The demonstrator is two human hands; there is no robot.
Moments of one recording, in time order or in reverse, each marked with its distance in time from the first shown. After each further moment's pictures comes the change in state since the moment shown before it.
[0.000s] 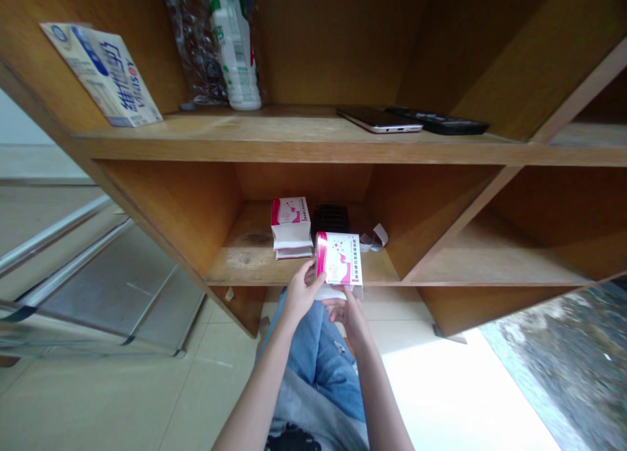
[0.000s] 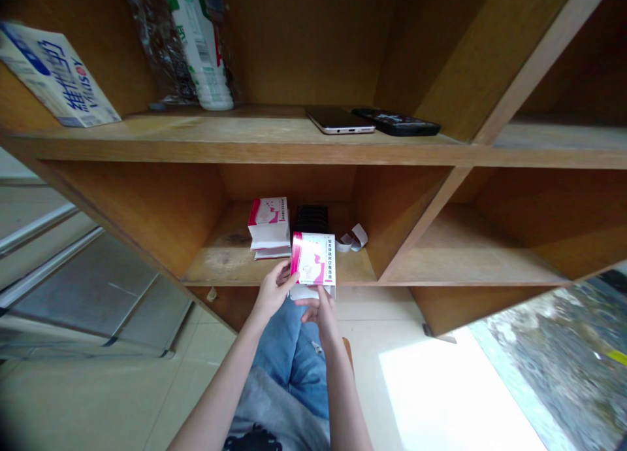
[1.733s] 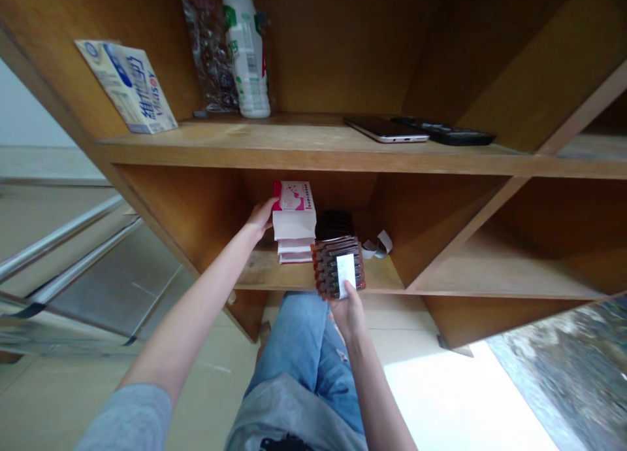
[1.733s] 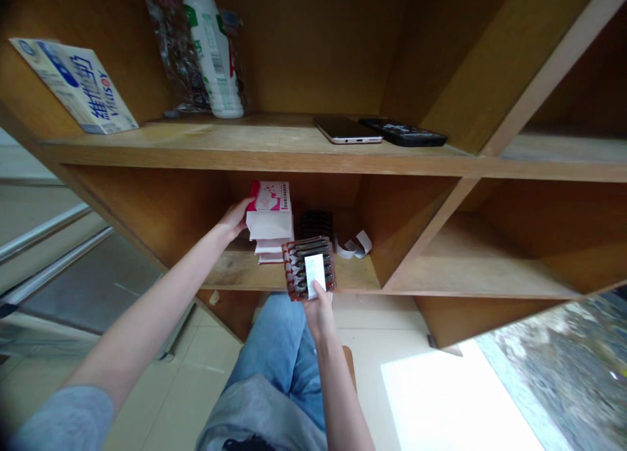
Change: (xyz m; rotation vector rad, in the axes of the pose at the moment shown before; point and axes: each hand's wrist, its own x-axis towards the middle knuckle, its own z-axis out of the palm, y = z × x) left_hand 0.150 0.070 -0.109 -0.226 0.284 -0.198; right_hand 0.009 -0.022 0.042 0.508 -0.078 -0.194
